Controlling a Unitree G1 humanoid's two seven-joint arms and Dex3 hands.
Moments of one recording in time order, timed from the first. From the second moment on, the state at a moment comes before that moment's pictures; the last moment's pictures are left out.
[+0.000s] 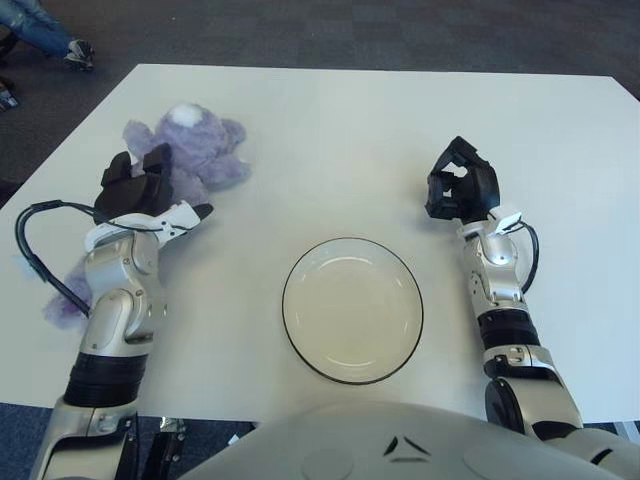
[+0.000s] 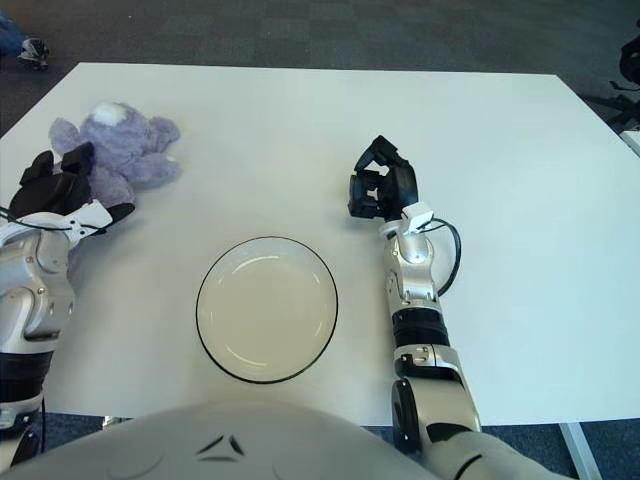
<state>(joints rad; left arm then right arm) -0.04 0.48 0.04 -0.27 1.02 0.44 -0.32 -0.29 -0.09 -0.12 0.38 0.09 -0.46 0.12</state>
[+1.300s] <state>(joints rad) -0.24 0.48 -0.05 0.12 0.99 0.60 -0.04 -0.27 -0.09 -0.12 0.32 0.13 -0.35 0.18</state>
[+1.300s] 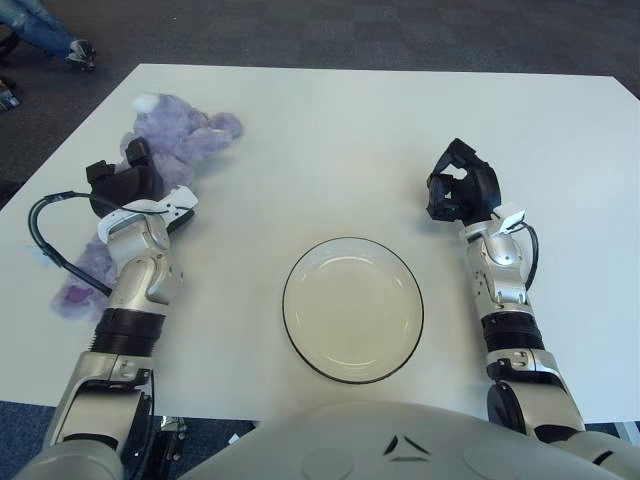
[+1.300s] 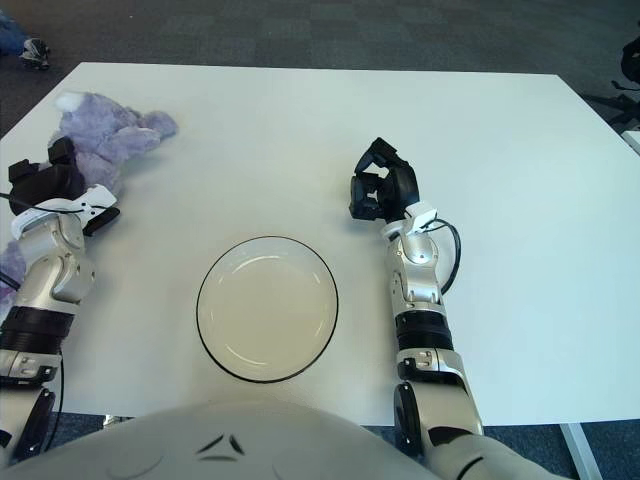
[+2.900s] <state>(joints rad) -0.23 0.49 -0.13 0.07 0.92 0.53 0.10 -0.26 -0.11 -0.12 0.26 0.14 -0.25 0.23</state>
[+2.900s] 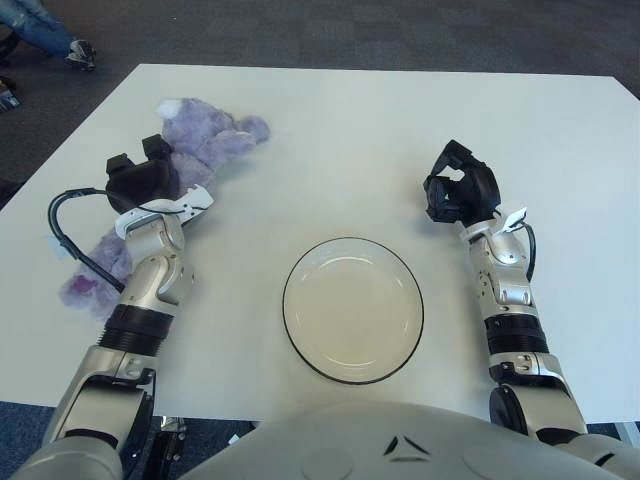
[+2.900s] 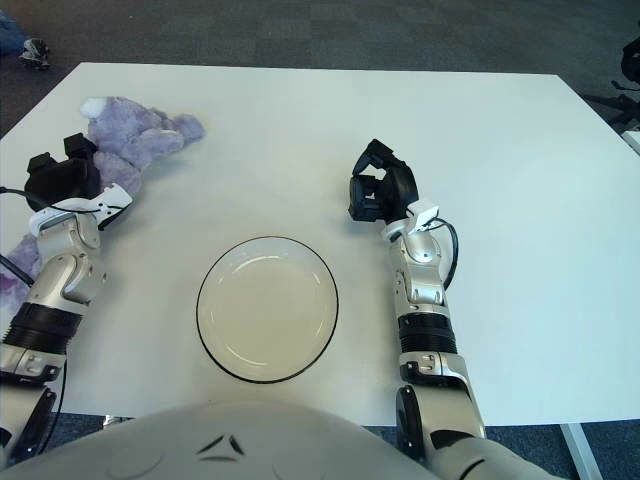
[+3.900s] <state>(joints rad) -0.16 0.45 -0.10 -0.01 0.75 0.25 0.21 -0.26 -0.15 -0.10 0.25 0.14 -0.18 0.30</state>
